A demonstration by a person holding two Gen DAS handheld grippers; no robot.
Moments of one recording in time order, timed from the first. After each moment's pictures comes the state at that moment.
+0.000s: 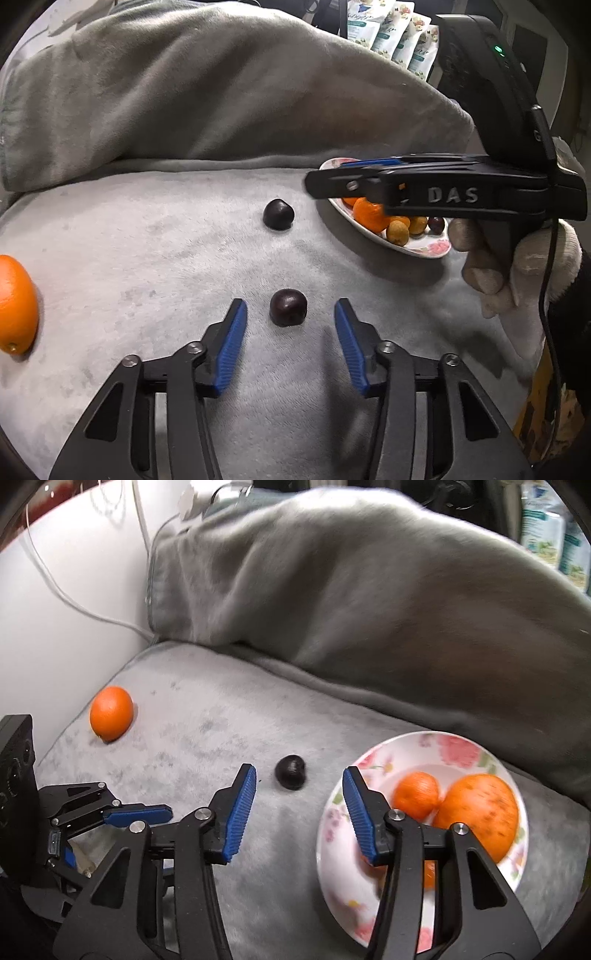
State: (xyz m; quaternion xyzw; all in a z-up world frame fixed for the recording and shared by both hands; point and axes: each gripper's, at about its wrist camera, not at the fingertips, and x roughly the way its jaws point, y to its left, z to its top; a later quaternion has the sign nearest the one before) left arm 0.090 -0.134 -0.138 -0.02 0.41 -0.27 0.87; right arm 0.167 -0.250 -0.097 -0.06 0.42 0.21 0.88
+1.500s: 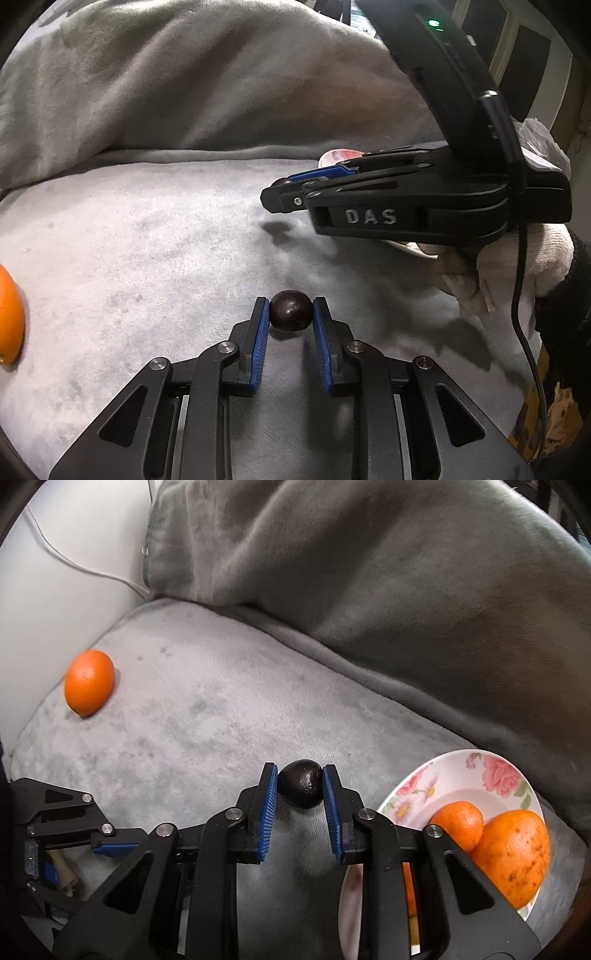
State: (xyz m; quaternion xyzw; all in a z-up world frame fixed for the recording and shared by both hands) left arm 0.110 -0.141 -0.136 -0.02 0.42 -0.28 0.86; right arm 0.196 -0.215 -0.126 -0.11 0.45 0.22 0.86
